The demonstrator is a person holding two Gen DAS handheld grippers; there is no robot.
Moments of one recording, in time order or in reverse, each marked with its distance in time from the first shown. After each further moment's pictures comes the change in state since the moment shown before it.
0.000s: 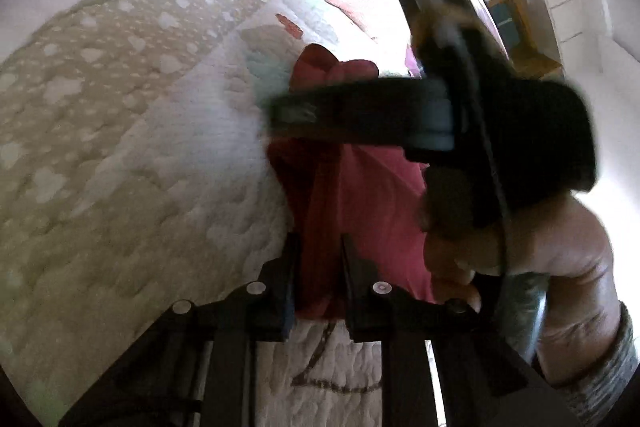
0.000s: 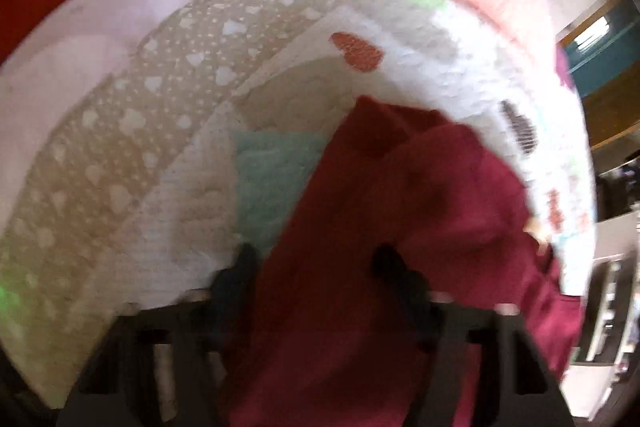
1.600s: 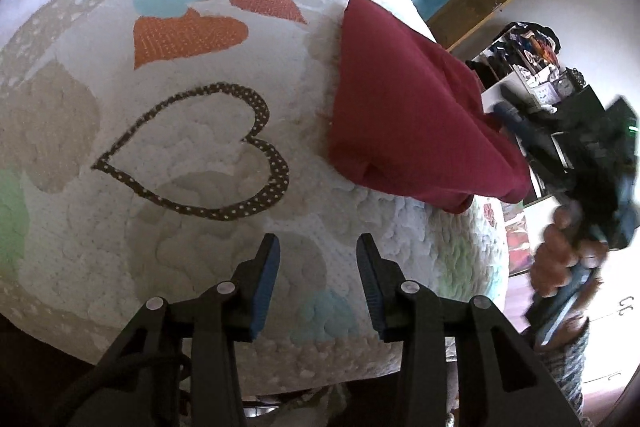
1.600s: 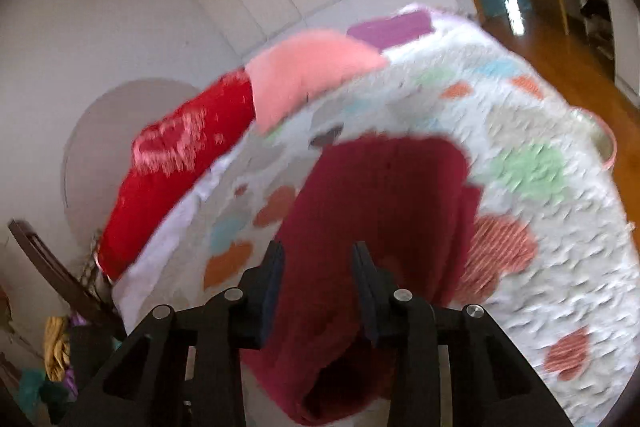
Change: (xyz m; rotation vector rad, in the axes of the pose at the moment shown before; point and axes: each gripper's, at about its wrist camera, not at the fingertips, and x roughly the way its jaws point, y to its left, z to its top) left arm 0.019 -0.131 -0.128 0.243 0.188 0.193; right arm -0.096 -0.267 -0.287 0.664 -0.566 0.510
